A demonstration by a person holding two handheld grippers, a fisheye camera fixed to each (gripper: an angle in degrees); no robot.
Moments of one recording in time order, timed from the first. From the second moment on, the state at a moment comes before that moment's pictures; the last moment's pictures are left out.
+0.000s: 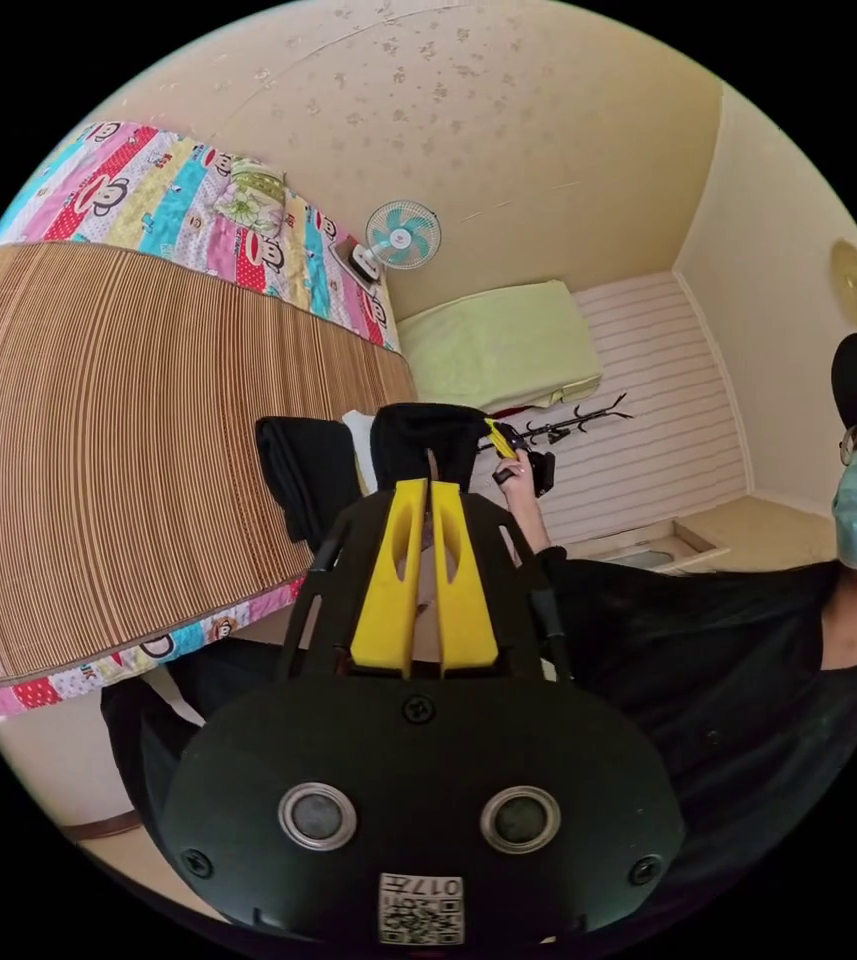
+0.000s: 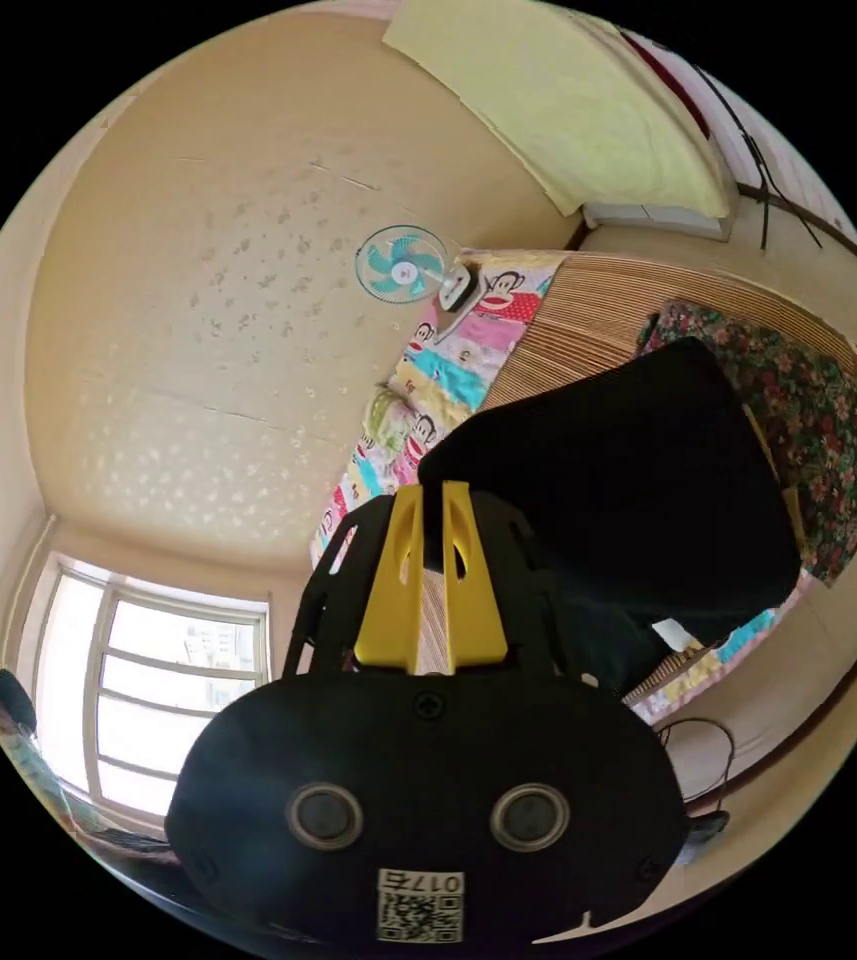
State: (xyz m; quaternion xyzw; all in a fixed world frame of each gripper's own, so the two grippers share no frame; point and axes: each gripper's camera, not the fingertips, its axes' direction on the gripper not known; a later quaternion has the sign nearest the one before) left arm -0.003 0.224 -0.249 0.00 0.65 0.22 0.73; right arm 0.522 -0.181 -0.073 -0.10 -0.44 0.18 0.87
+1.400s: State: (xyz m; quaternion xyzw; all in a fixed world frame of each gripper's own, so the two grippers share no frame) left arm 0.117 0.332 -0.146 0.00 0.43 0.36 0.83; right arm 0.185 0.157 -0.138 -0.19 -0.68 -0.03 0.71
